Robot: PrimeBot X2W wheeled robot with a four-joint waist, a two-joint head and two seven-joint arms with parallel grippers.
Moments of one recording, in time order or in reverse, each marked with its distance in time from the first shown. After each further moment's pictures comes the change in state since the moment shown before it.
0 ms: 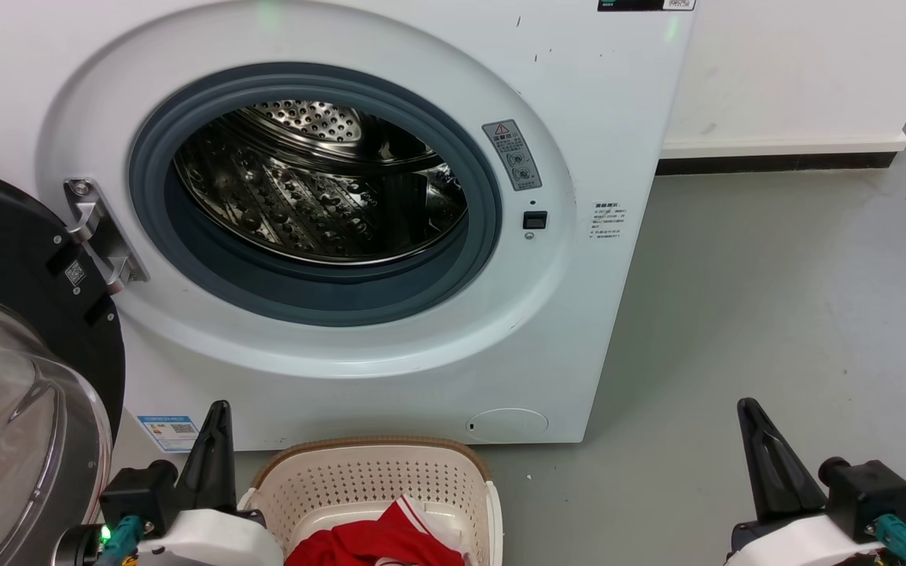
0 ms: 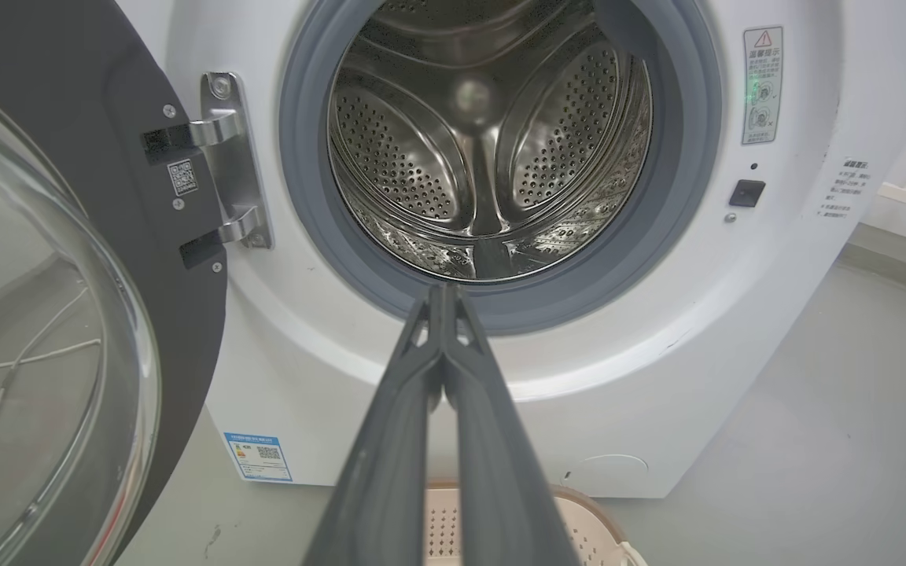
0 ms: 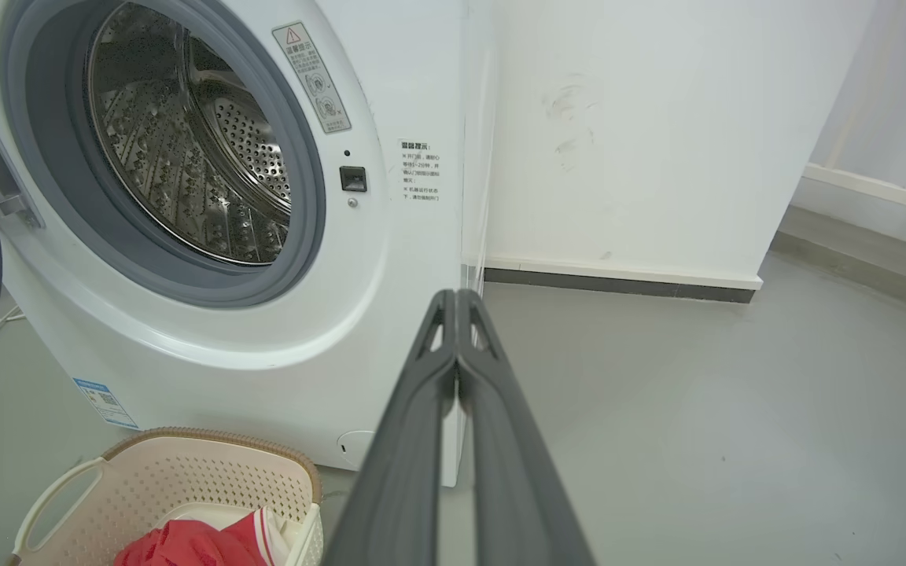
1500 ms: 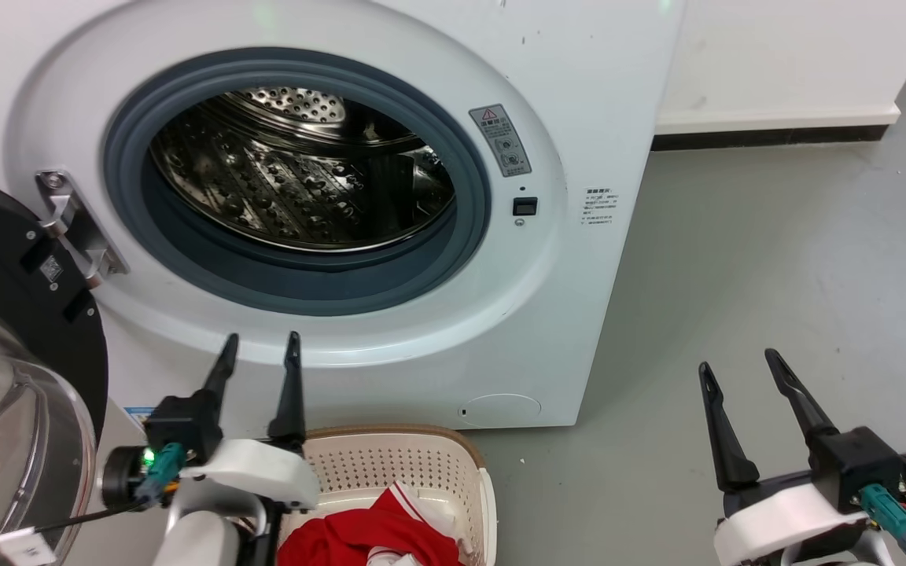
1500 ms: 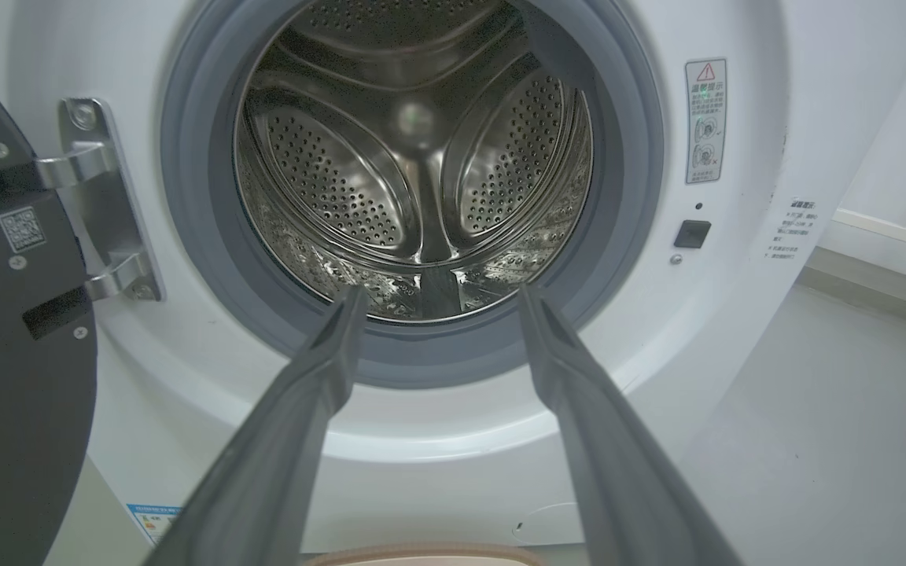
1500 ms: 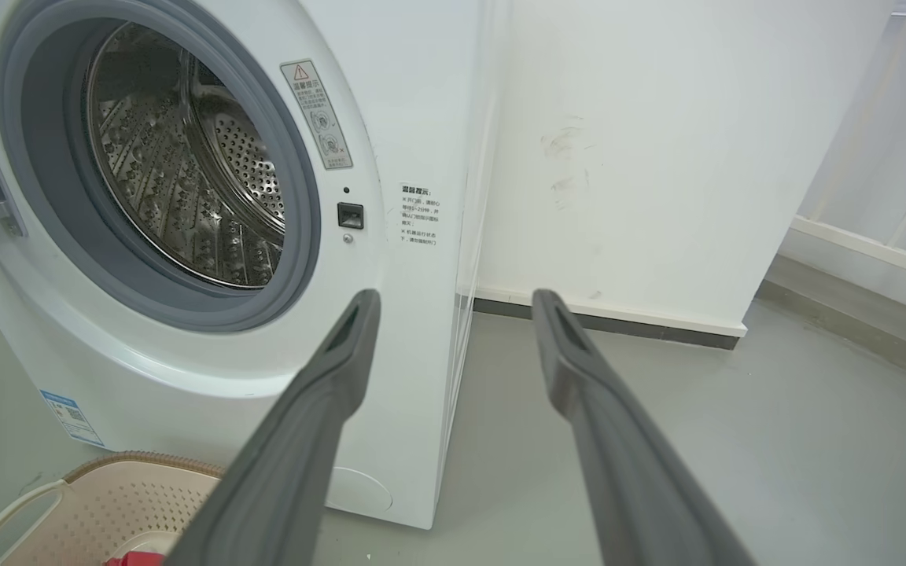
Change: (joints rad) left arm -0.219 -0.059 -0.035 0.216 -0.015 -0.067 -0.053; right arm -0.080 0.000 0.025 -0.016 -0.039 0.000 -0.007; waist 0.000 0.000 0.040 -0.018
